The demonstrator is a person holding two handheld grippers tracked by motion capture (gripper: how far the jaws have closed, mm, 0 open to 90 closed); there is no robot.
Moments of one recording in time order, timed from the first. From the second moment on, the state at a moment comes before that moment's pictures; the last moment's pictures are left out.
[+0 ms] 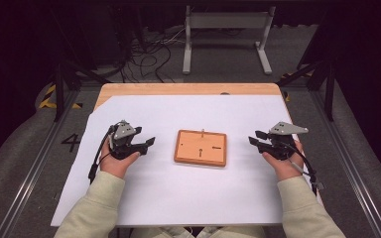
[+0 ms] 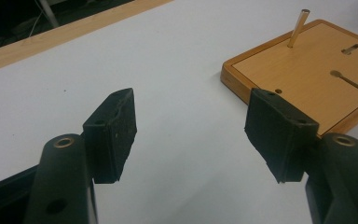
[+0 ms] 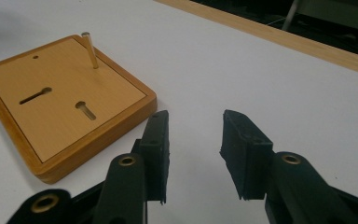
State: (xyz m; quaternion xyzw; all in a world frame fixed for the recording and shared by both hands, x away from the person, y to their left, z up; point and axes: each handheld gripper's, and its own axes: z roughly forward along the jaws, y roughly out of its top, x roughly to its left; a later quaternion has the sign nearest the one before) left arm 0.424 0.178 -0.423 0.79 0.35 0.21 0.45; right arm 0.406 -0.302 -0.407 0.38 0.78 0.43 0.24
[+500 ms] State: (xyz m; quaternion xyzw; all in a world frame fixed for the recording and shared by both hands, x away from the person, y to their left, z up) left arm 0.448 0.153 -0.390 0.81 0.32 0.17 0.47; right arm 0.401 -0.307 -0.403 0.39 0.79 0.43 0.22
